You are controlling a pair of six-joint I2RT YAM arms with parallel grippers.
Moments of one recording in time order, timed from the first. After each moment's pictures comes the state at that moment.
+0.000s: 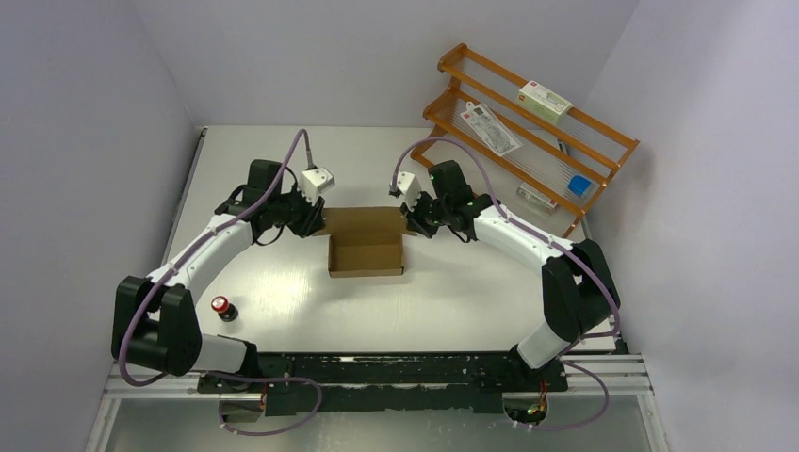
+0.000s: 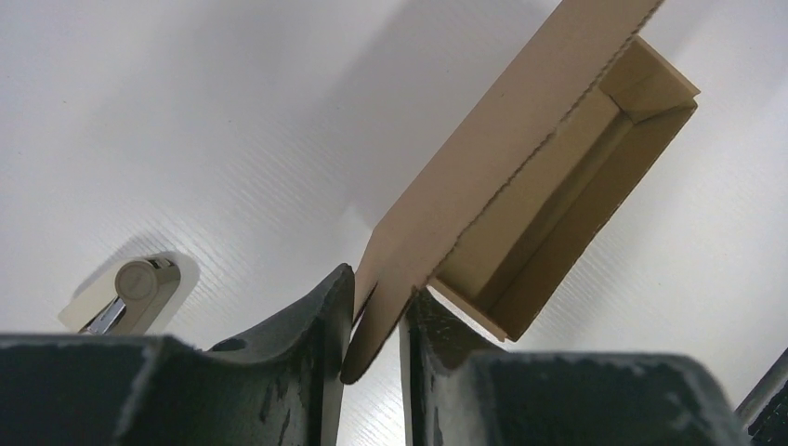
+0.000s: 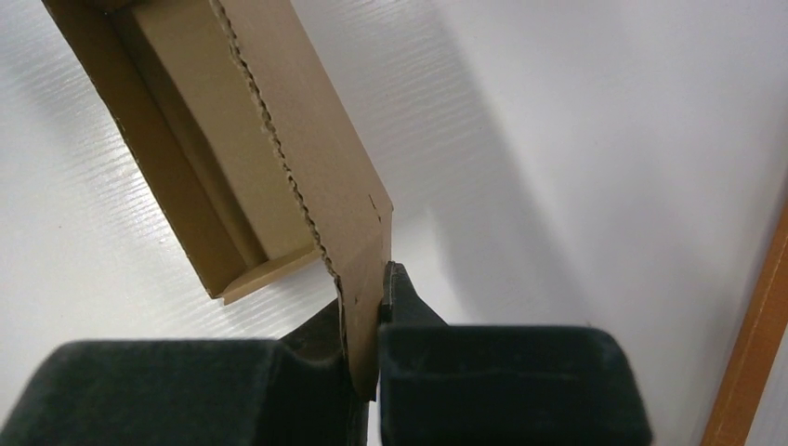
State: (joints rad) left arm -0.25 1.37 0.95 -0.38 0.48 0.38; right arm 0.54 1.59 1.09 -0.30 -0.39 -0.49
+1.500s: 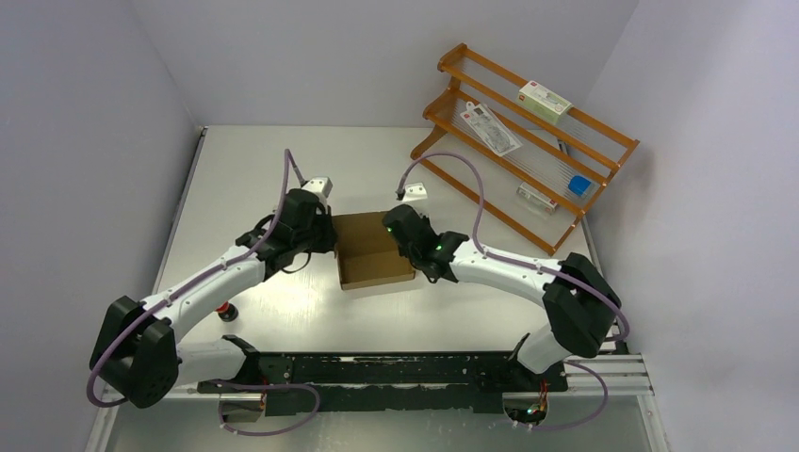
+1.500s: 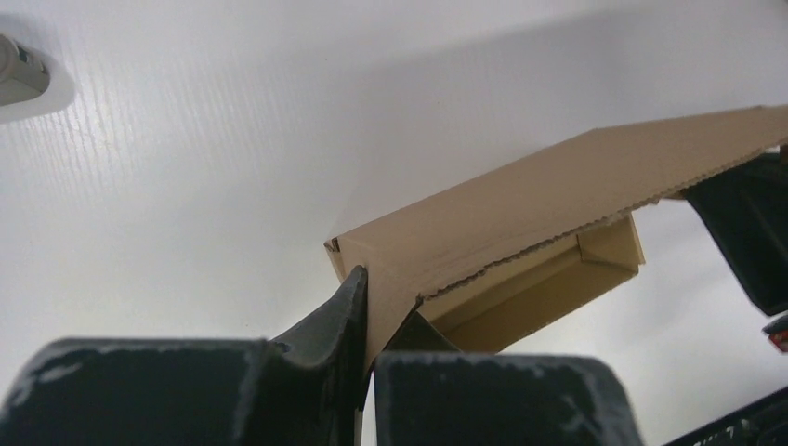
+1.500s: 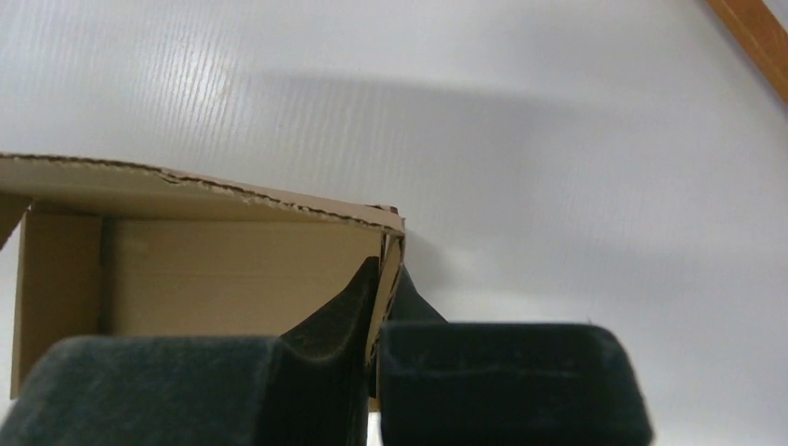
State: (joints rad) left arm -0.55 1.22 0.78 -0.24 -0.03 -0.42; right arm 0.90 1.52 0.97 -0.21 0.54 0.41
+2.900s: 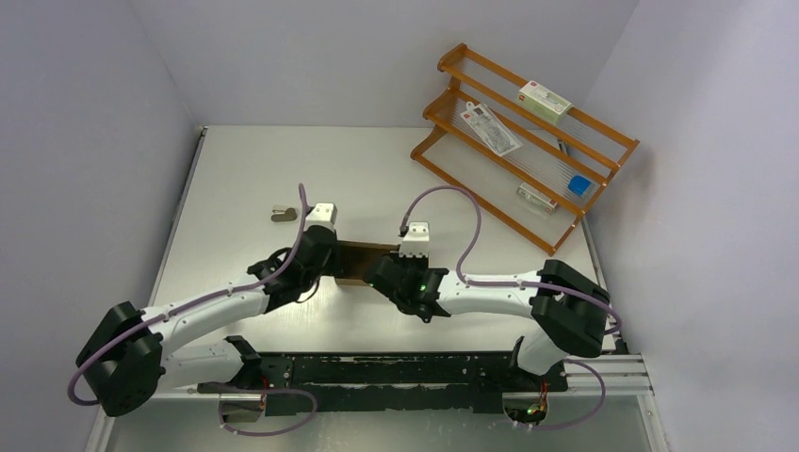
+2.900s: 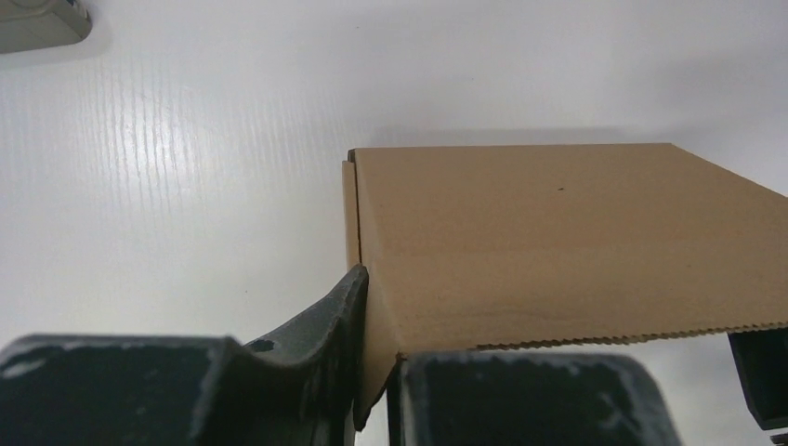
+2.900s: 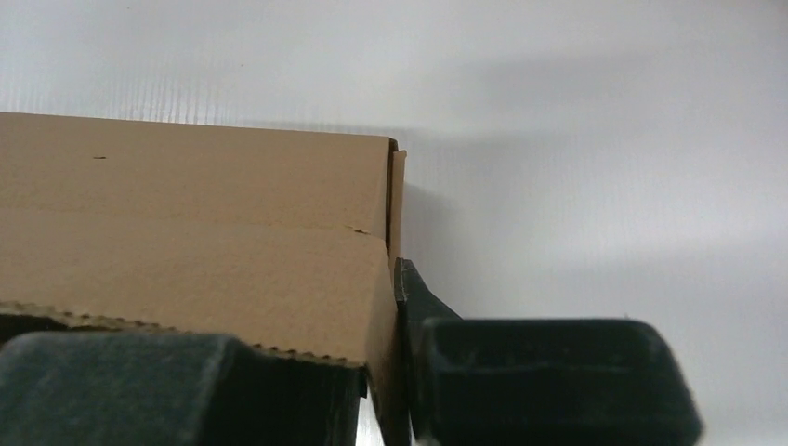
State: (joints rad) left arm -0.80 1.15 0.60 -0.11 -0.42 -0.53; right arm 1.16 1.55 0.85 -0.28 0.93 0.85
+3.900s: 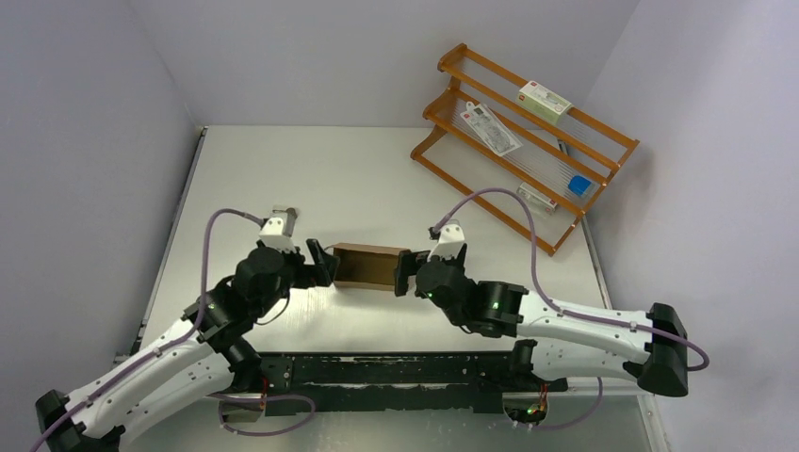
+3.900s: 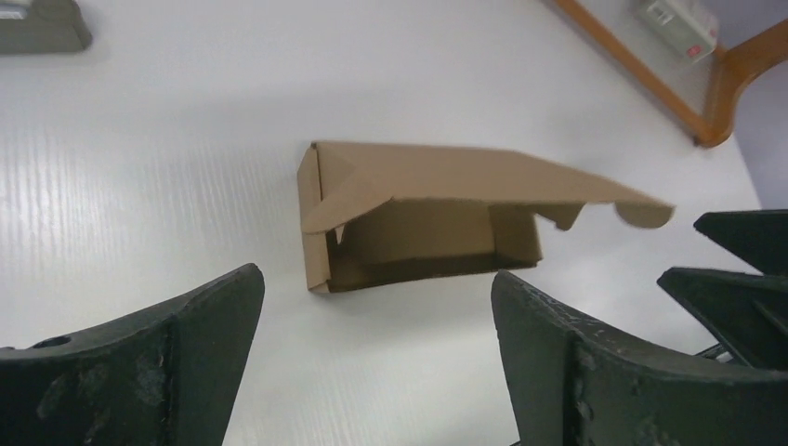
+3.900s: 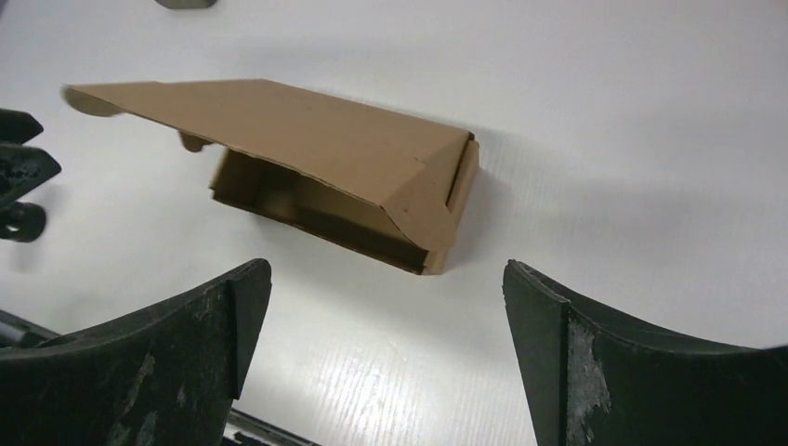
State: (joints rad) left arm -0.80 0.60 0.48 -0.29 -0.32 -0.61; right arm 1.23 1.03 0.70 -0.31 0.72 0.71
